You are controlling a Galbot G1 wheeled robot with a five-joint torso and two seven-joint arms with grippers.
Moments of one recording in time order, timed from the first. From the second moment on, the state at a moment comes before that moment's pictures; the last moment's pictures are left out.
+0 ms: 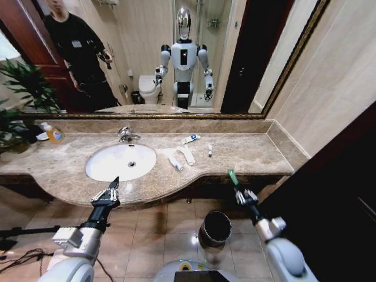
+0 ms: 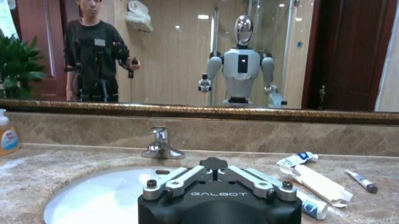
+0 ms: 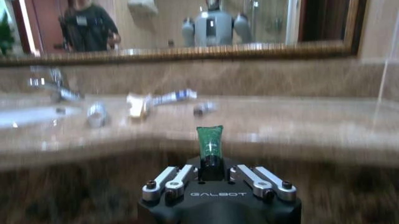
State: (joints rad) left arm 1.83 -1.36 -0.81 -2.47 -0.37 0.17 0.05; right arm -1.73 1.26 0.66 1.91 0.33 0.22 -0.23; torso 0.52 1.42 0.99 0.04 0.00
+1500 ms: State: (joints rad) left arm 1.83 -1.36 -0.81 -2.47 -0.37 0.17 0.05; right arm -1.37 1.40 0.60 1.06 0.20 0.28 -0.25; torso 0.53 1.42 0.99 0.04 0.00
